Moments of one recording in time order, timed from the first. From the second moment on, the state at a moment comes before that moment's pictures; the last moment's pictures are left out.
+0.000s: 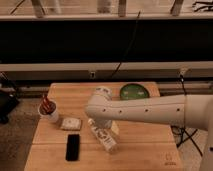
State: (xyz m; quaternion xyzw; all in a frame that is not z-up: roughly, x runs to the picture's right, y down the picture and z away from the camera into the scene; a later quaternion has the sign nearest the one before) arm -0.013 0.212 0.732 -0.26 -0.18 -0.58 0.75
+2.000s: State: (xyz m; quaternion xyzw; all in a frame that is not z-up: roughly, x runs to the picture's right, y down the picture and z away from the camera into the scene) arm 0.002 0.256 0.785 -0.21 -0.21 -0.71 0.64
